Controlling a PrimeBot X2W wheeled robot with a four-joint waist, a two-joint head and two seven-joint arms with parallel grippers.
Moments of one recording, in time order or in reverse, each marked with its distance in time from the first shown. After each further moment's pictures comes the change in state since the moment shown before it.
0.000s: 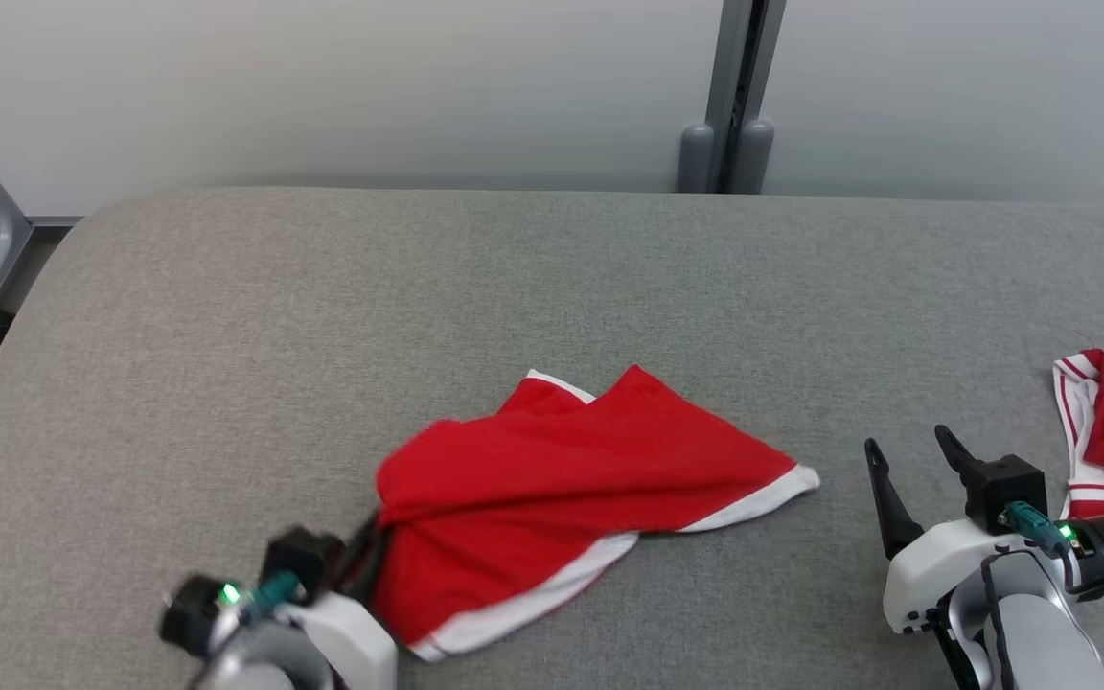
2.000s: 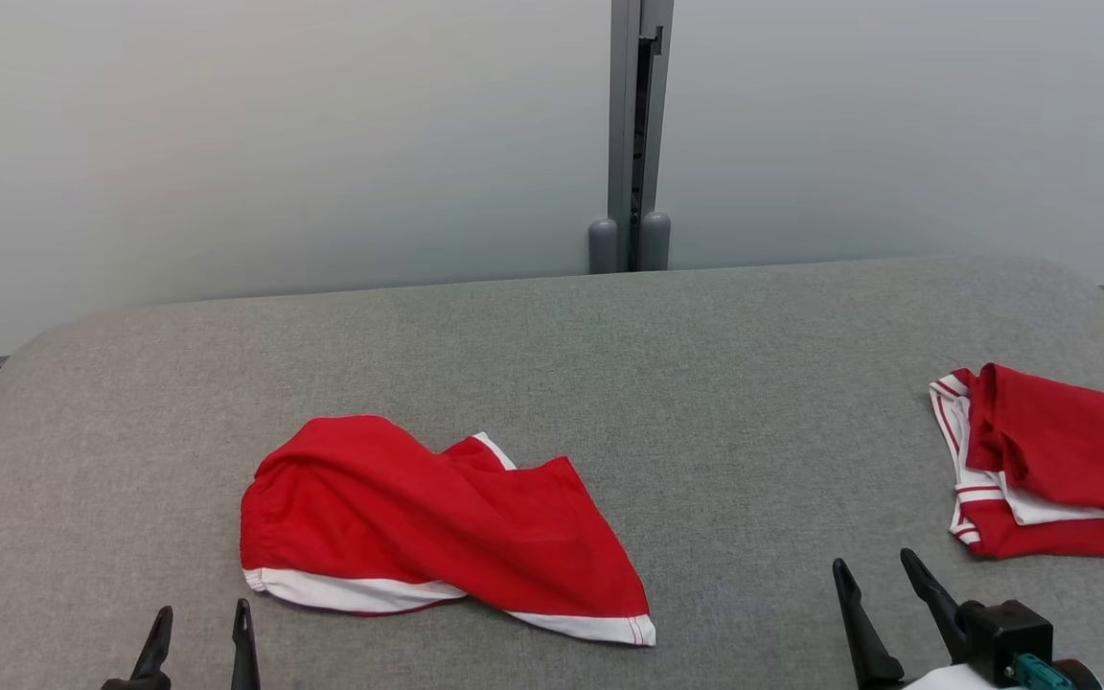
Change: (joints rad) left arm 0.351 -0.067 0.501 -0.281 0.196 0.085 -0.055; right arm 0.337 0.011 0.117 -0.310 0.230 0.000 -0.001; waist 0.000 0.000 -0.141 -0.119
